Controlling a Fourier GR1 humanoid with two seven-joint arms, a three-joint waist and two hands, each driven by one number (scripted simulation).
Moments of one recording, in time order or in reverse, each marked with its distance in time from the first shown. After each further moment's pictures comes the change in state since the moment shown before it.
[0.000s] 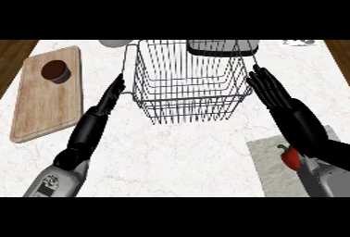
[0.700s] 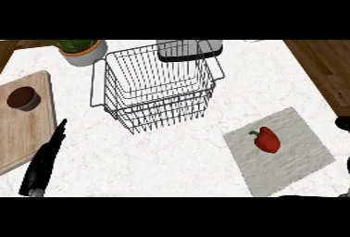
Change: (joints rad) left arm 0.269 0.150 0.142 0.231 -0.028 0.120 0.235; right arm 0.142 0.066 -0.180 -0.412 0.235 -0.121 -0.572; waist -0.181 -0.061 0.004
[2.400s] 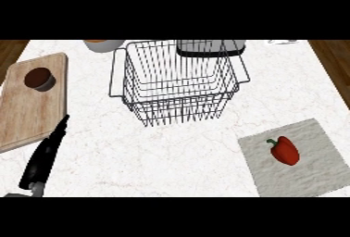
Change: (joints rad) left arm -0.035 0.019 -0.016 -0.048 -0.049 -0.017 0.149; right arm 0.889 0.247 -0.401 0.301 0.455 -0.411 -0.492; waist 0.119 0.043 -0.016
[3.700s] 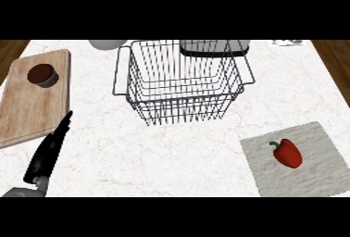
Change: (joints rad) left arm -0.034 -0.039 0.033 0.025 -0.050 -0.040 0.000; right arm -0.266 -0.017 0.032 0.200 0.083 -0.117 0.017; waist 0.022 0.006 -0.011
